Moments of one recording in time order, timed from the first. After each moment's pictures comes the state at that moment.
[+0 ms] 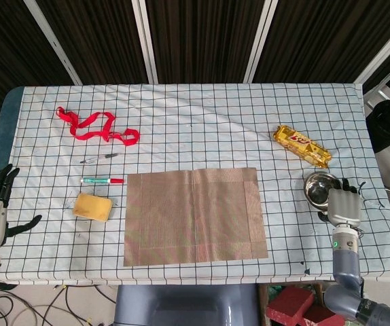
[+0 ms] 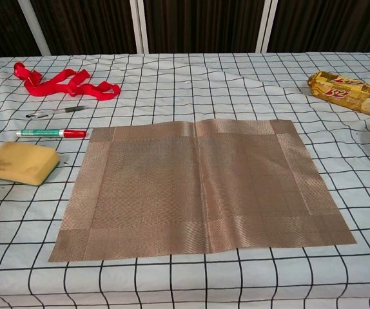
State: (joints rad) left arm -0.15 -1.25 -0.13 -1.59 1.45 1.53 -0.03; right arm 0.41 -1.44 0.24 -1.47 -0.79 1.20 -0.65
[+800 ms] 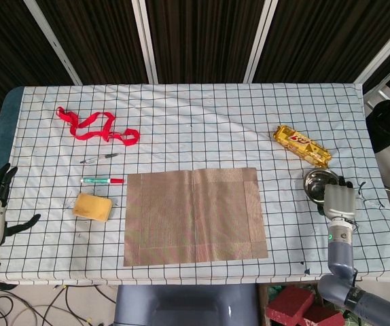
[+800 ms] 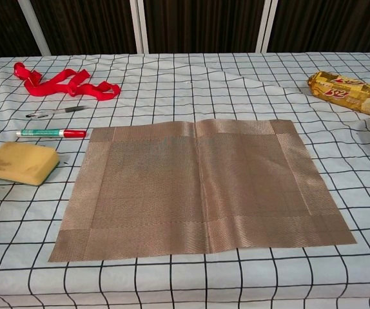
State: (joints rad) left arm -0.15 -1.25 -0.14 -1.59 1.44 1.53 -0.03; right arm 0.48 -1.56 0.23 -1.22 -0.80 1.13 -0.61
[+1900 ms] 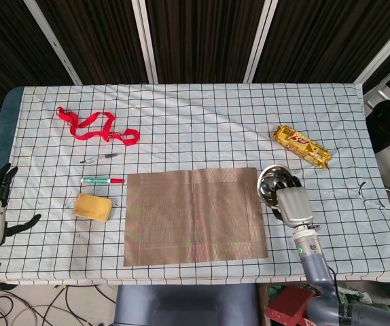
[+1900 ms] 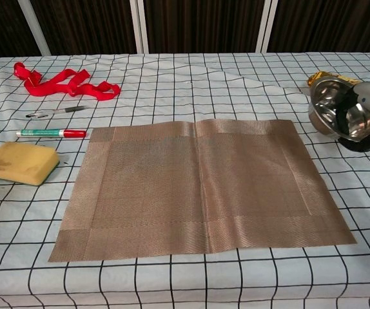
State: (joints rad) left arm -0.15 -1.25 -0.14 -1.59 1.45 1.53 -0.04; right arm 0.49 -1.53 0.13 -1.53 -1.19 1.24 -0.54
